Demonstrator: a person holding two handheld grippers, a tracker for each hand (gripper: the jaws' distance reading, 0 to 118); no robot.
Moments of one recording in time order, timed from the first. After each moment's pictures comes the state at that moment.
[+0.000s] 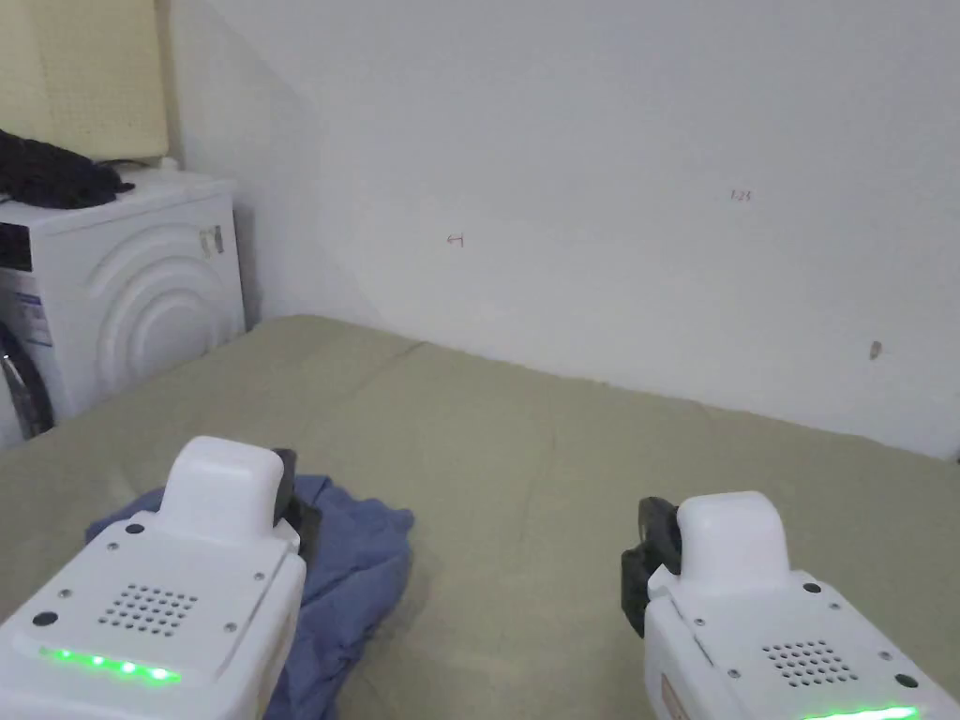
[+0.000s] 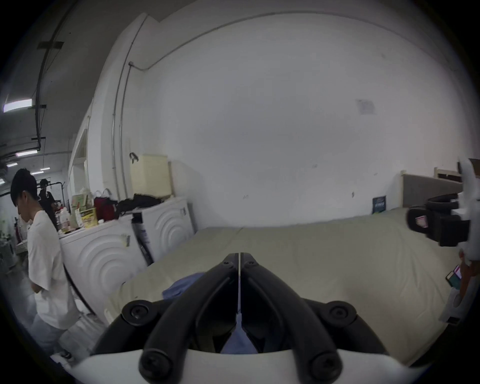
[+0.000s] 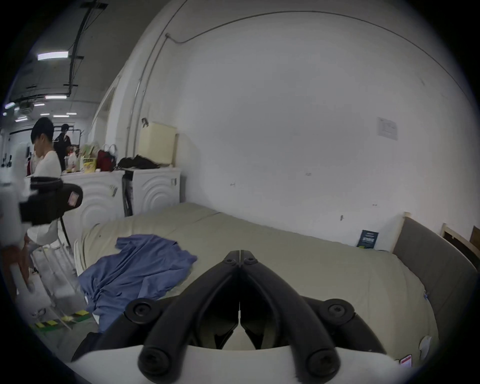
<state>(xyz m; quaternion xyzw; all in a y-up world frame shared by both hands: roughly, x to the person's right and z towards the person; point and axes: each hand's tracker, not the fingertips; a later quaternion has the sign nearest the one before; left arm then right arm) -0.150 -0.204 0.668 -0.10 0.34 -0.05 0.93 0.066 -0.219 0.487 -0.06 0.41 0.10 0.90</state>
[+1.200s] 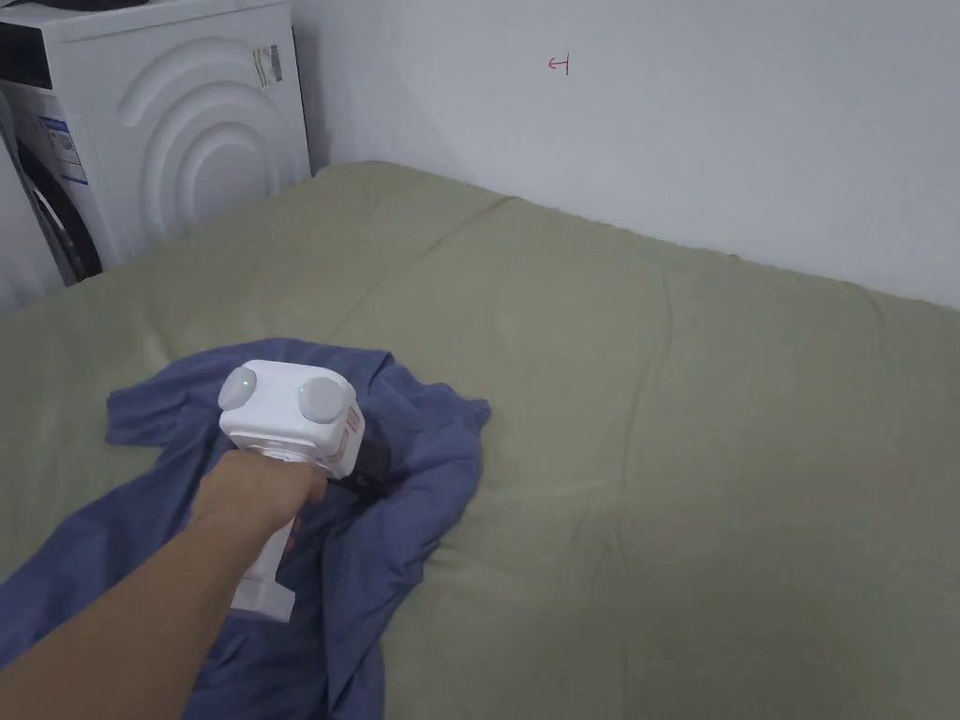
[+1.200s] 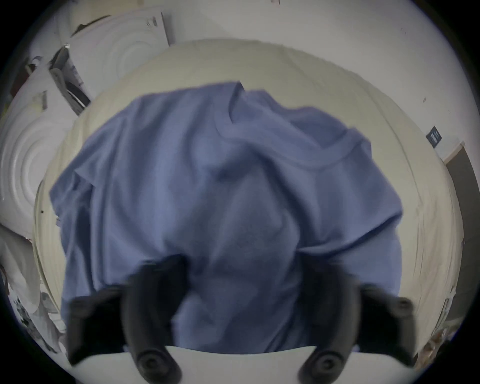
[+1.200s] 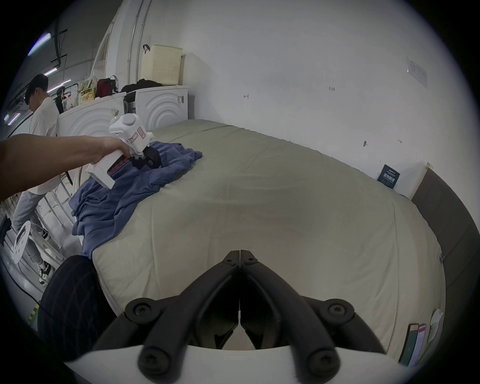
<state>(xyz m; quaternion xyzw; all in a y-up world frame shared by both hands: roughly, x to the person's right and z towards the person) -0.467 -0.457 0.434 -0.49 0.29 0.18 0.80 0.078 -0.383 0.456 -0.26 0.42 0.20 0.85</state>
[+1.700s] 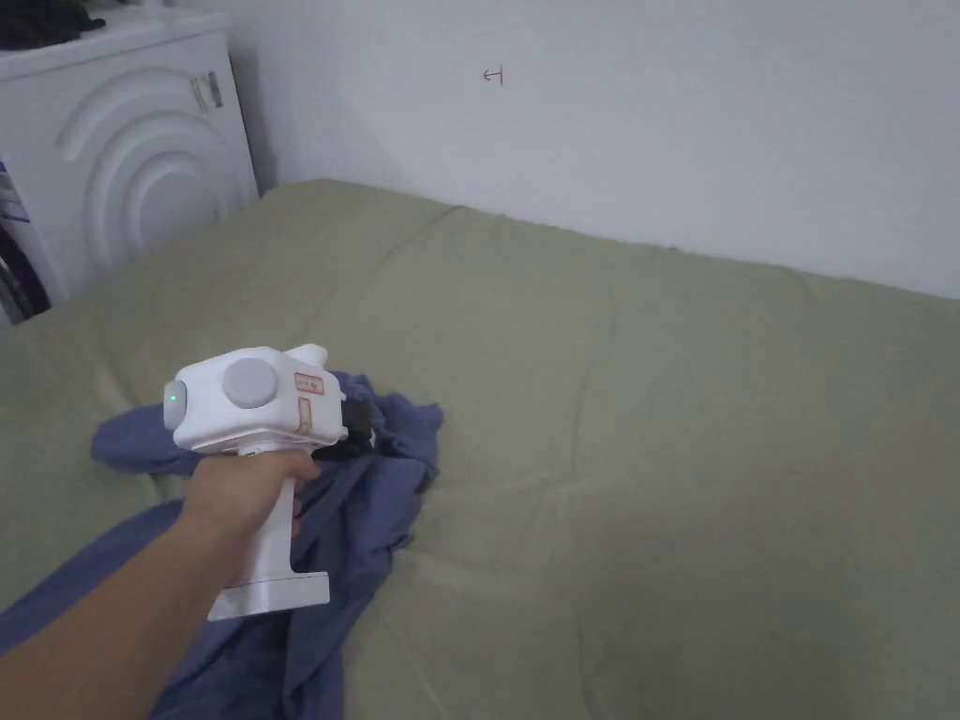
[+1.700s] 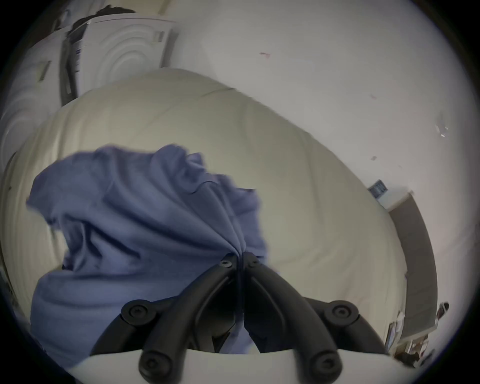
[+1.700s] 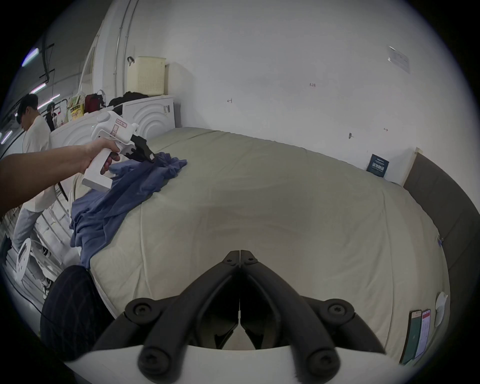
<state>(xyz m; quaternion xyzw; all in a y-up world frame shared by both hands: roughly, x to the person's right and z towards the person) -0.403 -0.393 0.432 -0.36 0.18 0.33 0.85 0.114 -0.374 0.442 -0.26 0.39 0.16 0.87</state>
